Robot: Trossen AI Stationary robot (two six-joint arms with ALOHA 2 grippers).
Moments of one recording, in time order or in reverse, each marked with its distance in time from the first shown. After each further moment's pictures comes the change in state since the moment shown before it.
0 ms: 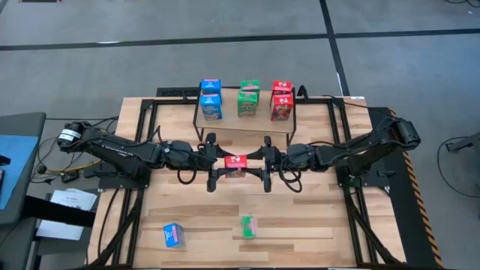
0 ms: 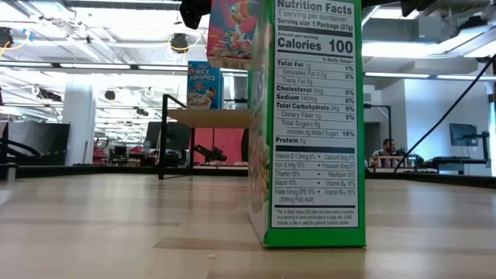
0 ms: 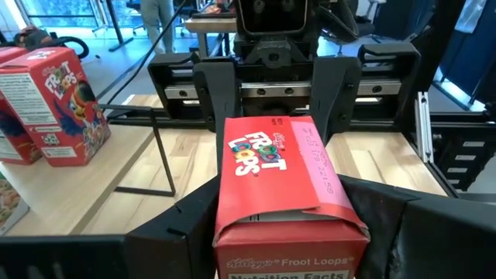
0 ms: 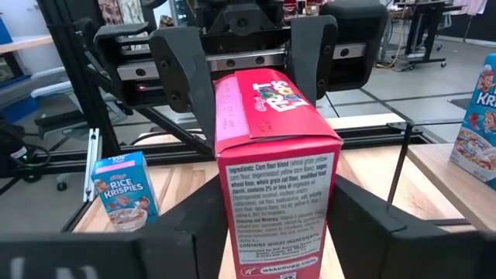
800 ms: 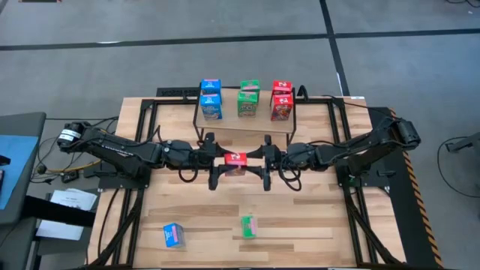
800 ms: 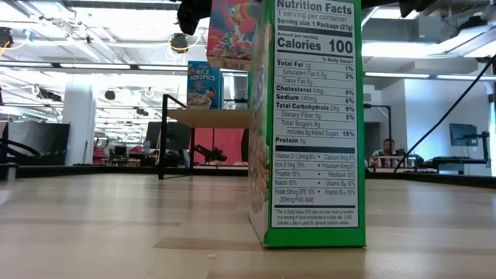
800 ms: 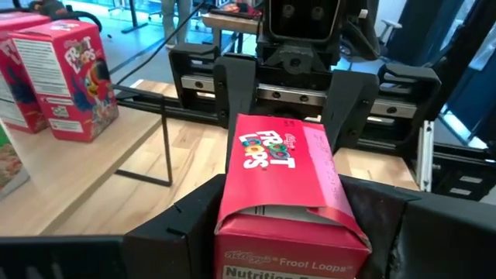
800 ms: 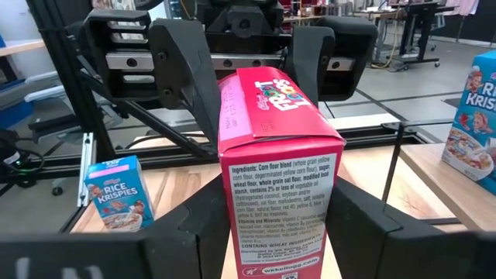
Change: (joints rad) left arm 0.013 0.000 -0.001 0.012 -0.041 -0.141; right arm 0.000 0.000 0.000 0.004 0.003 0.003
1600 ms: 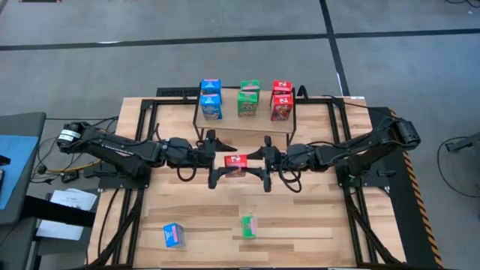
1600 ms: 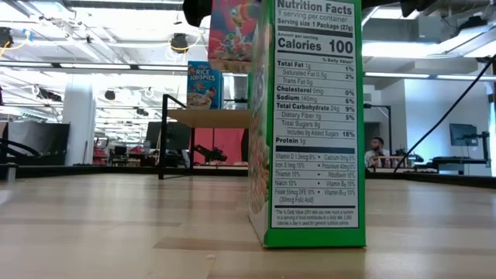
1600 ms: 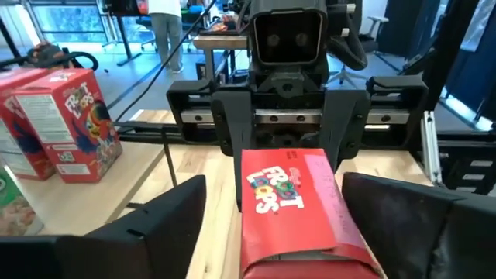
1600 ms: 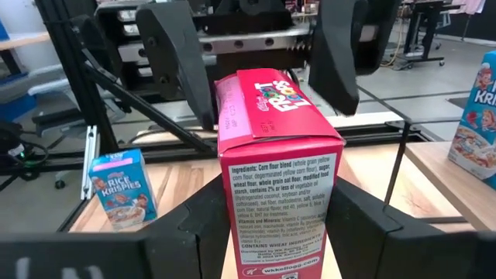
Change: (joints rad) left arm 0.014 -0.004 0.000 0.042 0.043 0.152; right arm 0.001 0.000 0.000 -0.013 -0.001 -0.006
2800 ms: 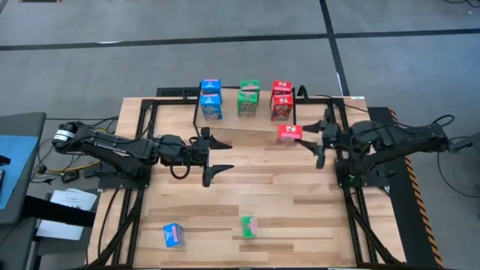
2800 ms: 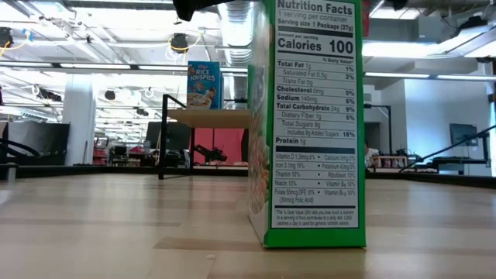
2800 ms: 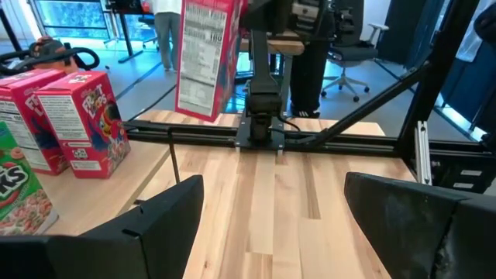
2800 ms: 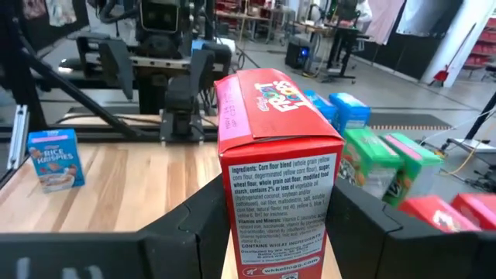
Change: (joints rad) left arm -0.002 -0.077 0.001 -0.074 -0.003 -0.034; right arm -0.002 -0.741 -0.026 -0.744 0.217 -0.164
